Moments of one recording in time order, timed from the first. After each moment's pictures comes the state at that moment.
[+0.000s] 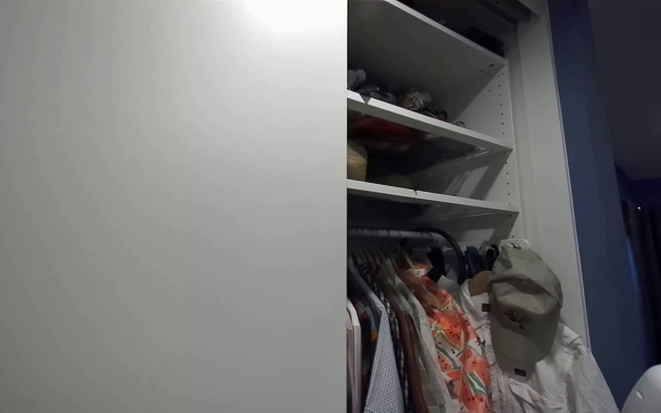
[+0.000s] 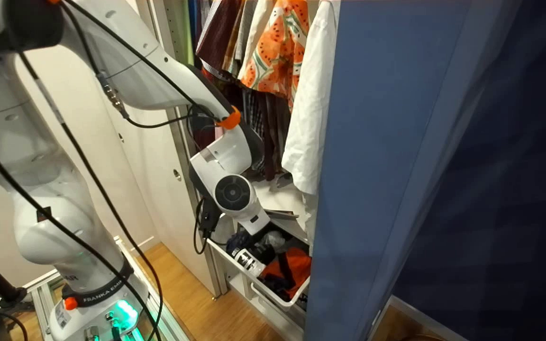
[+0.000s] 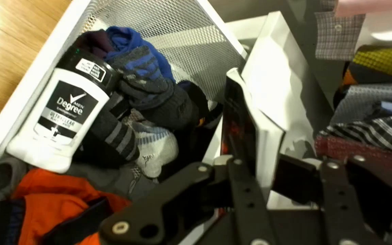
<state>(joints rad) -0.14 -0.04 -0.23 -2.76 1.45 2.46 -0.79</state>
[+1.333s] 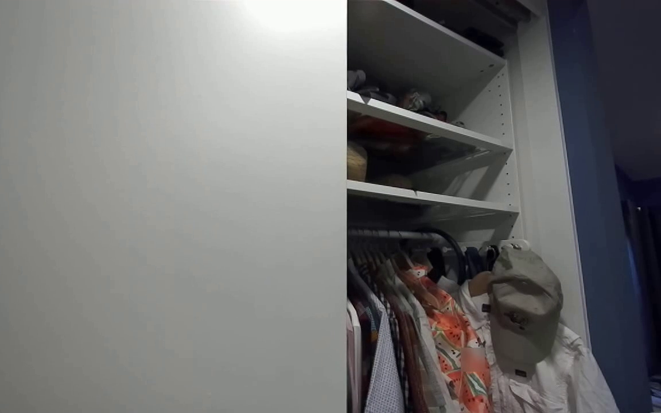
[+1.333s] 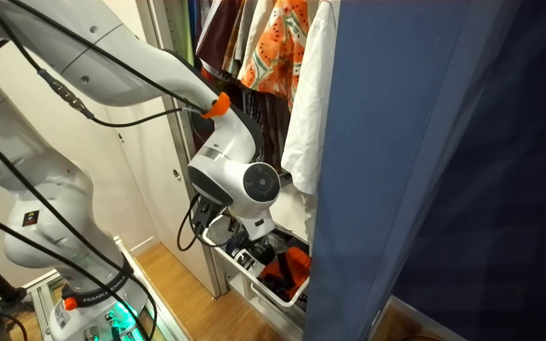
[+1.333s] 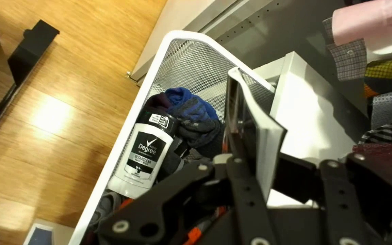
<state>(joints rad) -0.31 -0.17 -0.29 -2.74 0.81 2.21 -0.21</state>
